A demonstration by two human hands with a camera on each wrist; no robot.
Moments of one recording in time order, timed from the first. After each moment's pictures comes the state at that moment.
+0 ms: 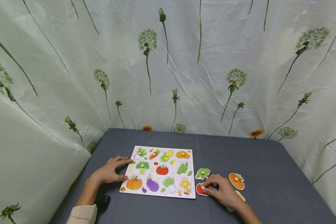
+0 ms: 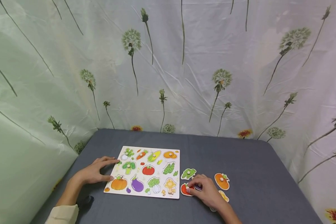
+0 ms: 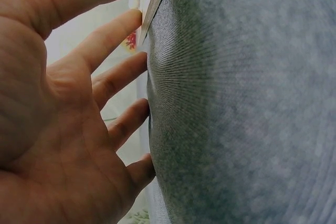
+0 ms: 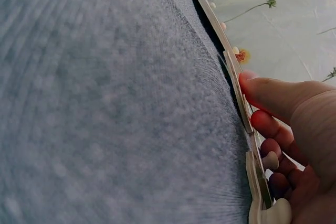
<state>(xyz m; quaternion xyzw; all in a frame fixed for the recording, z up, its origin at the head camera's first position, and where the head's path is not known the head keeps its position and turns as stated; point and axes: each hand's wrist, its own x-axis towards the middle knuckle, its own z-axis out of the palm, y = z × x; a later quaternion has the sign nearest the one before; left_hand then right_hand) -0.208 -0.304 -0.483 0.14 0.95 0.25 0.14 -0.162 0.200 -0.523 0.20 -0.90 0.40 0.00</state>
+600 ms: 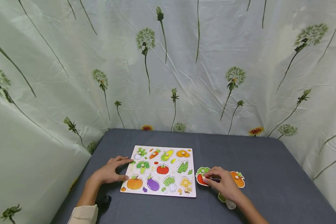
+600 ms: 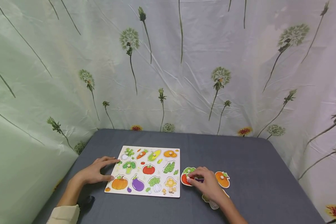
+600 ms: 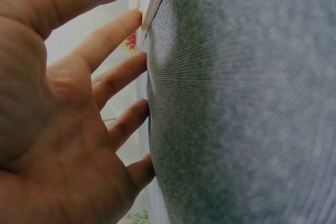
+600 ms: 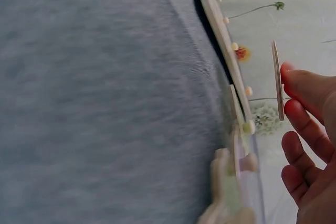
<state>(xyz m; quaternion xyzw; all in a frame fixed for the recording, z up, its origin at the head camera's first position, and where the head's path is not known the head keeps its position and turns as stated) -0.207 -0.303 -0.481 0.14 0.95 0.25 0.13 -0.169 0.196 -0.501 0.17 -0.89 0.42 0.04</state>
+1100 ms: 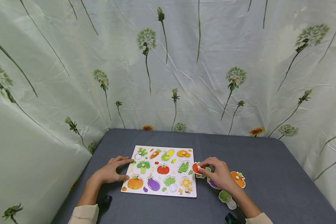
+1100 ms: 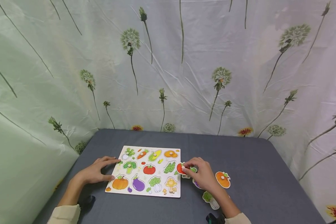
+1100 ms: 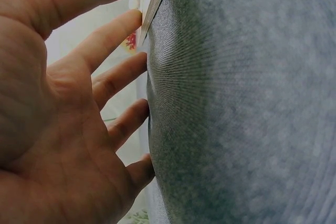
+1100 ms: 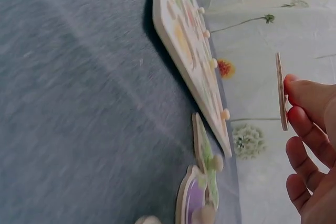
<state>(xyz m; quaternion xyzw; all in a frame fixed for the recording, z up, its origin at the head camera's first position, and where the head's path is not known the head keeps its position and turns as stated) -0.204 -0.301 -0.477 0.14 0.95 0.26 0.14 -0.190 0.171 -0.476 0.17 -0.90 0.40 0.08</state>
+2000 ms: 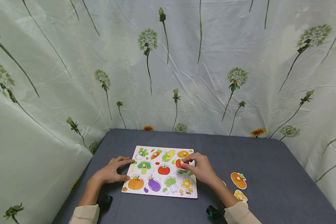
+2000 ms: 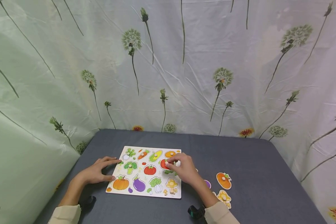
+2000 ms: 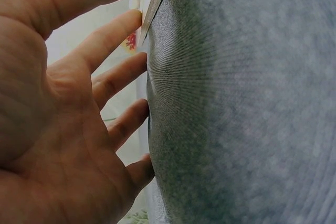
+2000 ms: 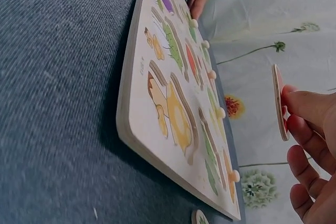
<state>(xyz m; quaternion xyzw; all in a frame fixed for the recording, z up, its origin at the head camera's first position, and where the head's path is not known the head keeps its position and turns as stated) -0.206 -0.303 -0.482 0.14 0.95 0.25 0.13 -0.212 0.106 -0.469 0.18 -0.89 0.43 0.04</state>
